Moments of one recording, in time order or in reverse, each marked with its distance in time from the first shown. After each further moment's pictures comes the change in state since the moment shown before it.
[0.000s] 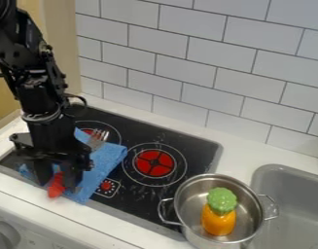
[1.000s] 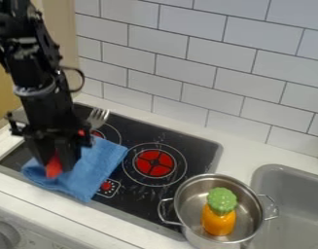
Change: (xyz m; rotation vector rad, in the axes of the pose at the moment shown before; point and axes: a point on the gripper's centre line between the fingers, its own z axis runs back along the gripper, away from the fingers) arm 0.003 -0.007 0.039 -0.011 -0.090 0.012
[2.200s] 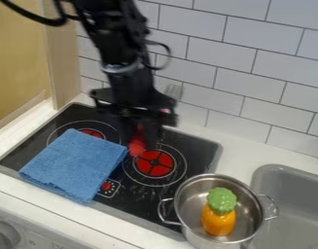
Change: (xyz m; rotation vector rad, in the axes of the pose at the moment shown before) arm 0.035 -0.090 0.008 -0.059 -0.074 -0.134
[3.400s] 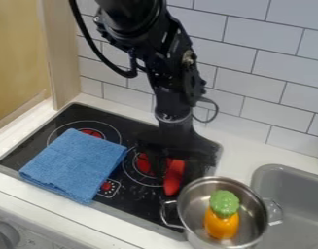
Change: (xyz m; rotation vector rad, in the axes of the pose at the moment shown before) arm 0.010 -0.023 -0.058 0.080 0.036 0.075
